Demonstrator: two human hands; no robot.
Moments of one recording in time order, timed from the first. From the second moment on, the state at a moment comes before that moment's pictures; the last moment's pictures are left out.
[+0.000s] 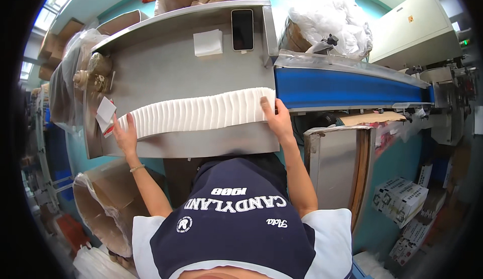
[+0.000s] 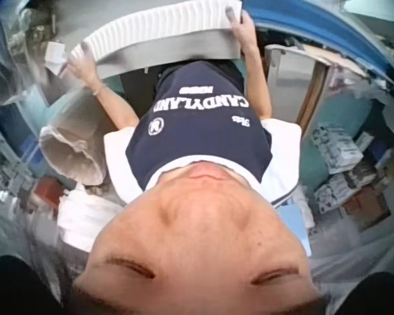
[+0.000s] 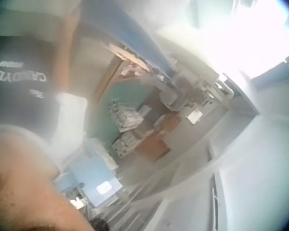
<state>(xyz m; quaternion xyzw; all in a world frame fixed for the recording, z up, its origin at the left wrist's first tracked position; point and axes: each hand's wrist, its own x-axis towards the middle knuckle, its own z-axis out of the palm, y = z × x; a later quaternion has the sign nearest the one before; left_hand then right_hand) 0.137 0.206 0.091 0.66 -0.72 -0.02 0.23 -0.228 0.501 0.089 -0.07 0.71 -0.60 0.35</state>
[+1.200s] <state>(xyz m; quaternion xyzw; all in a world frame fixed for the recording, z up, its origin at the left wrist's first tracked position) 0.096 0.223 0.092 0.68 -0.71 -0.04 0.20 -0.223 0.485 0.095 -0.17 0.79 -0.50 0.32</state>
